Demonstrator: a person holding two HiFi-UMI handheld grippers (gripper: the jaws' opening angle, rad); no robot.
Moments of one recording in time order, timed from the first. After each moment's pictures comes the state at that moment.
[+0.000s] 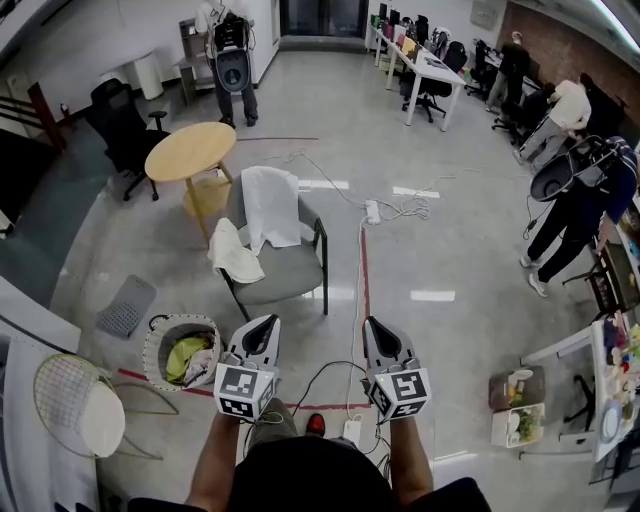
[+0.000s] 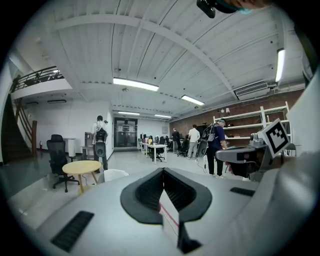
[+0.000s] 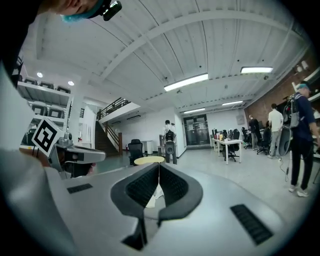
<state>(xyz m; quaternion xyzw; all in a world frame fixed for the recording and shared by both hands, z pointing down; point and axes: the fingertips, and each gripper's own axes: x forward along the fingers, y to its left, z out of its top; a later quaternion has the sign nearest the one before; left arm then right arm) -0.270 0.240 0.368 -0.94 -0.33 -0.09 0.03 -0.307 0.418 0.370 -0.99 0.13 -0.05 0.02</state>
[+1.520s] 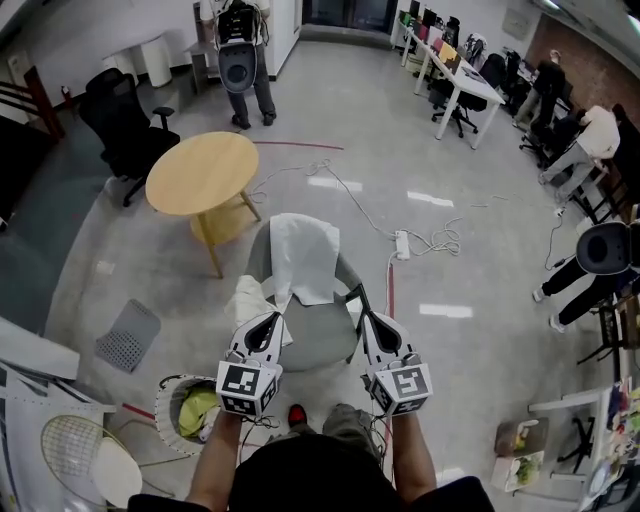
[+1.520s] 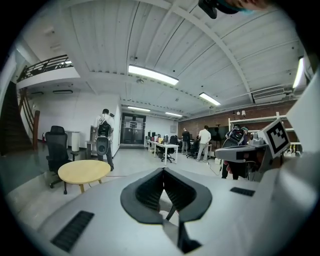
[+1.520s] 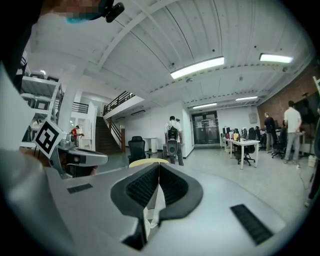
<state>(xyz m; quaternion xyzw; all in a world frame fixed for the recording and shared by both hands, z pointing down) 0.091 0.147 0.383 -0.95 -0.30 -0.12 -0.01 0.067 0.319 0.369 -0.98 0.18 -0.07 0.00</state>
